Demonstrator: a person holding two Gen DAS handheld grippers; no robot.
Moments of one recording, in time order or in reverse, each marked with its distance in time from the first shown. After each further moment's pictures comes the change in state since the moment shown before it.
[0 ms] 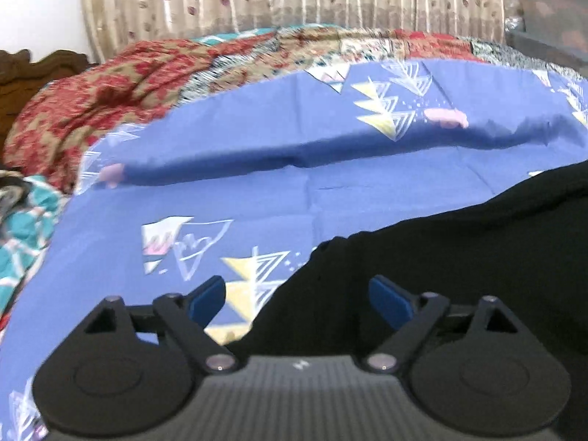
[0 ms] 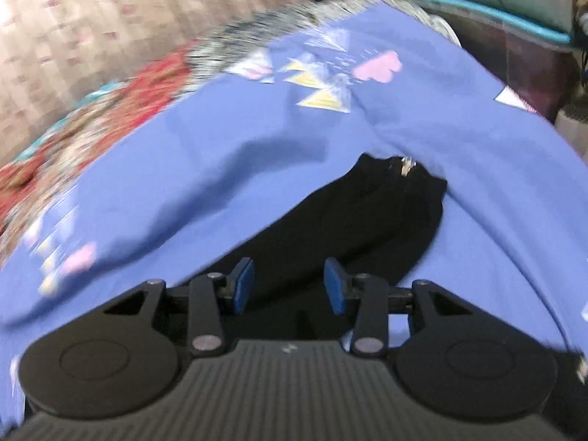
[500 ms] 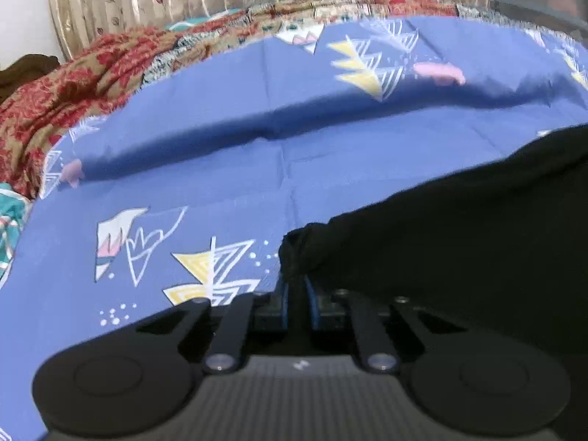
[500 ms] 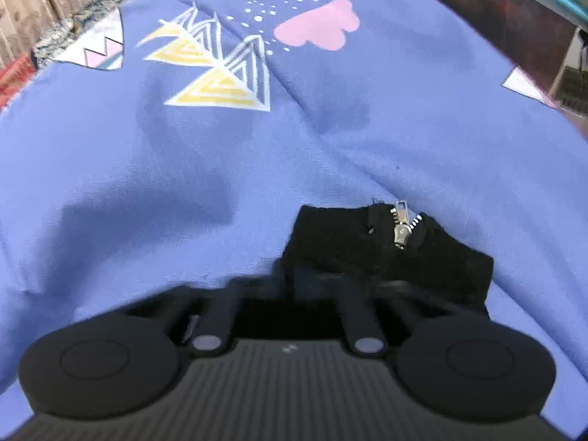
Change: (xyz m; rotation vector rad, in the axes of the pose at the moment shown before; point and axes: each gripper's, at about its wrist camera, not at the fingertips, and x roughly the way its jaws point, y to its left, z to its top) left arm 0.041 -0.017 -0.013 0.058 0.026 -0.012; right arm 0.159 -0.033 0.064 0.118 0.035 -0.277
